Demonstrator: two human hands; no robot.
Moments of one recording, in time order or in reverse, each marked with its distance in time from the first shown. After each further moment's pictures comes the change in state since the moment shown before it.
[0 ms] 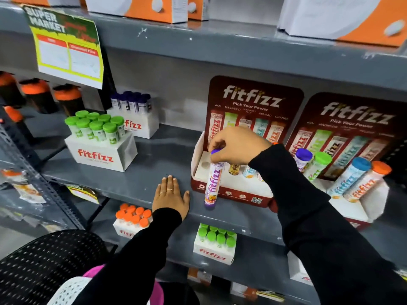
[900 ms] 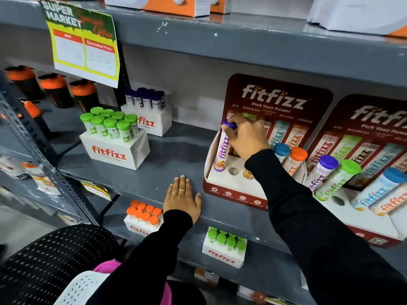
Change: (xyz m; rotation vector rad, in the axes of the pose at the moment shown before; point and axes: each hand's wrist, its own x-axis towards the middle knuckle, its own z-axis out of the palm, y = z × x) left_hand 0.003 -0.004 0.003 0.023 -0.033 -0.003; right_hand 0.070 0.029 0.042 -0.006 0.477 0.102
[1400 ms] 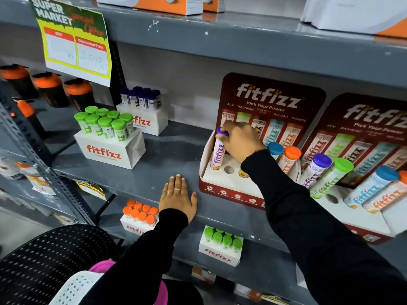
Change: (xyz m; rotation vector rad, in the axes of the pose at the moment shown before) left_hand -0.014 -0.005 0.009 0.017 -0.032 -0.029; right_hand -0.014 0.001 0.012 -0.177 -0.182 -0.117
